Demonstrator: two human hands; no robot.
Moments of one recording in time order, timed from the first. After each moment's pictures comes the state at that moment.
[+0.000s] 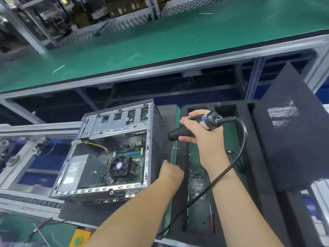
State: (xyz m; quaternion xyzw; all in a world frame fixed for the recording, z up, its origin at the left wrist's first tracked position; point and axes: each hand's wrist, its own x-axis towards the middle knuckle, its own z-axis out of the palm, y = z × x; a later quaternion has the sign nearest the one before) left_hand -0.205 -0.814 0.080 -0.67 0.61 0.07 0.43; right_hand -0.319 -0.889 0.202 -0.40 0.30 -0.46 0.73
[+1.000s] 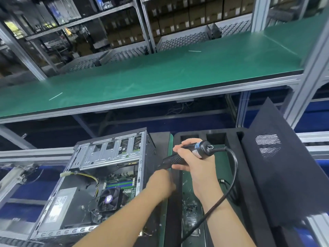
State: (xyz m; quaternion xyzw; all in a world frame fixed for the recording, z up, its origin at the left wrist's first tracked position) left_hand -0.188 -0.860 0.154 -0.86 0.46 0.19 0.06; right_hand -0.321 -0.903 0.218 -0.38 0.31 -0.46 0.74
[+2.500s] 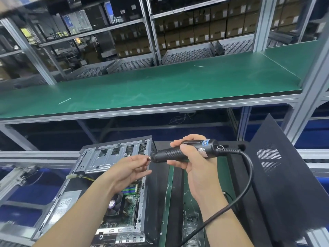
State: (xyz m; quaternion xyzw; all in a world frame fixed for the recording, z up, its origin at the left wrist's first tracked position) left_hand -0.074 -0.812 0.225 -0.59 0.21 0.55 -0.55; right_hand -0.314 -0.893 0.261 -0.35 0.15 -0.52 0.76
